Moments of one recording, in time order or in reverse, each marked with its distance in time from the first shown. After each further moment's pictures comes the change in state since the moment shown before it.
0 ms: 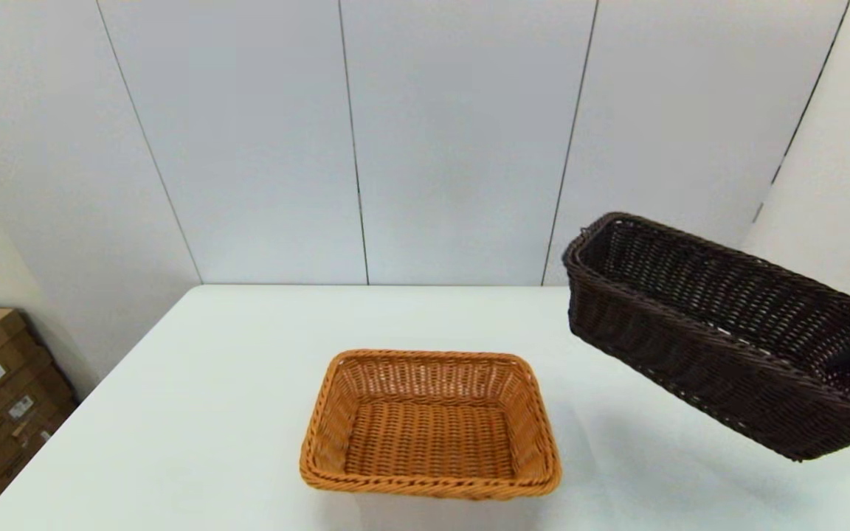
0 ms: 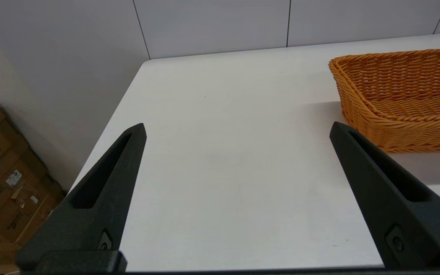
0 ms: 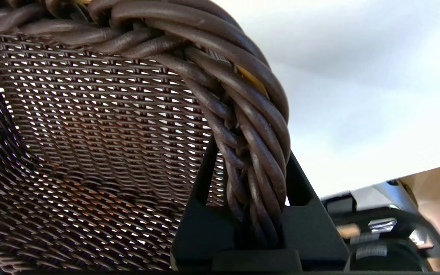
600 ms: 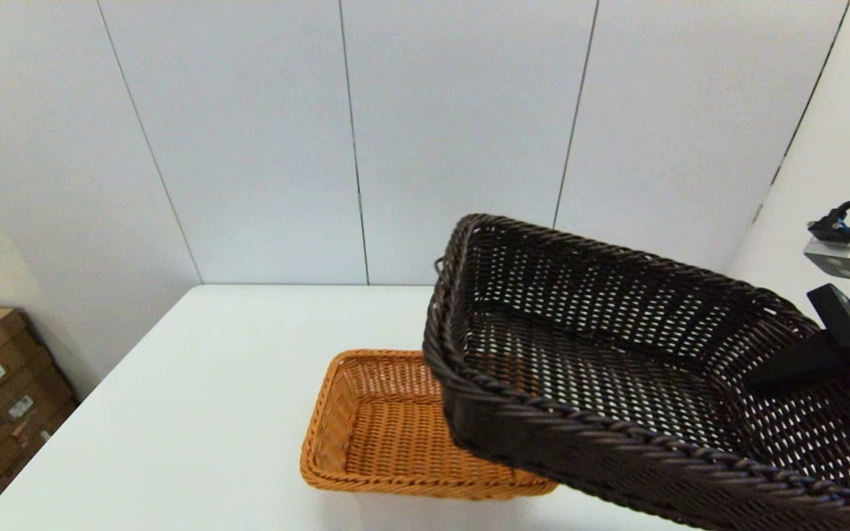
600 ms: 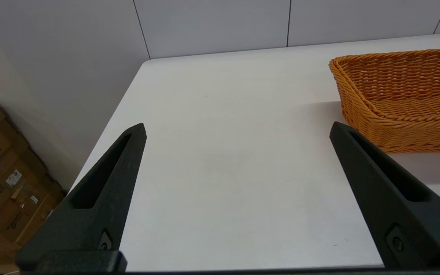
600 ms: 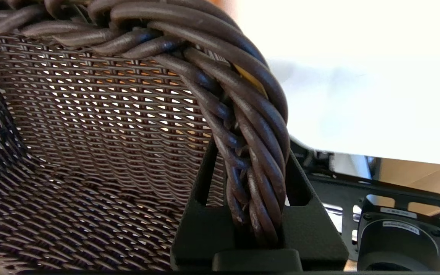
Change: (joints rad) left arm 0.000 0.000 0.000 0.000 0.001 0.000; right arm 0.441 -0.168 -0.006 0.111 0.081 -0.034
